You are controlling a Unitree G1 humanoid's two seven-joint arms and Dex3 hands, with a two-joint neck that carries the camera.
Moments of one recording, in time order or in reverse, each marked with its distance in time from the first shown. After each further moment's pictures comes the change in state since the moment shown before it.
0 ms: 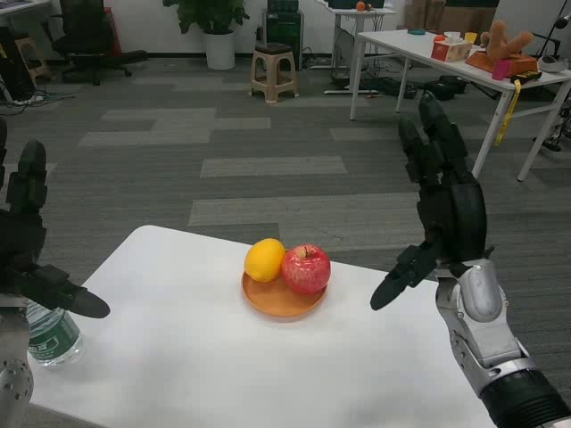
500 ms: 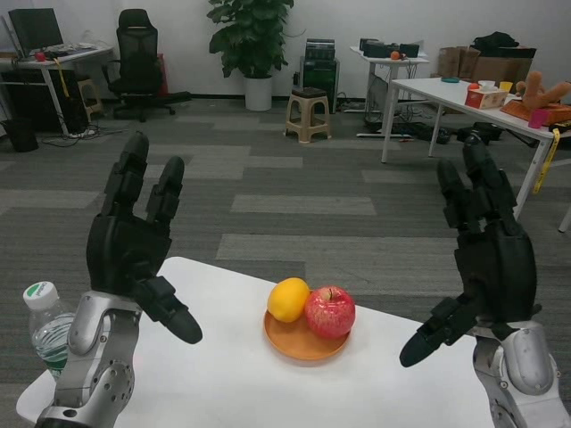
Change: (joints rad) left arm -0.102 -0.092 -0.218 -0.014 -0.111 0.003 -0.035; right arm 0.029 -0.012 0.013 -0.090 0.002 0.001 -0.034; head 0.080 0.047
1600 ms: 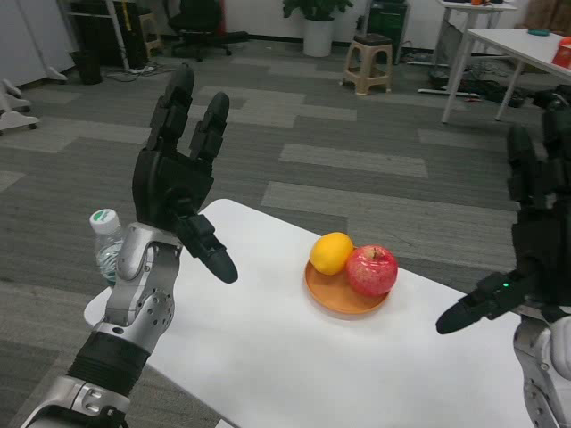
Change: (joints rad) left arm 0.021 0.002 0.029 -0.045 0.002 0.003 0.005; right arm 0.000 0.000 0.000 0.016 0.000 0.000 0.000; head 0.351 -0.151
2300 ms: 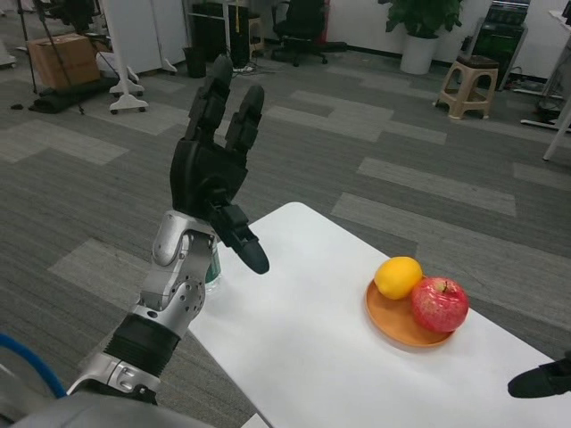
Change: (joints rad) left arm 0.088 -0.002 0.163 -0.111 0.030 0.006 0.028; right arm -0.004 0.000 0.004 0.063 0.000 0.000 0.000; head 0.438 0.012
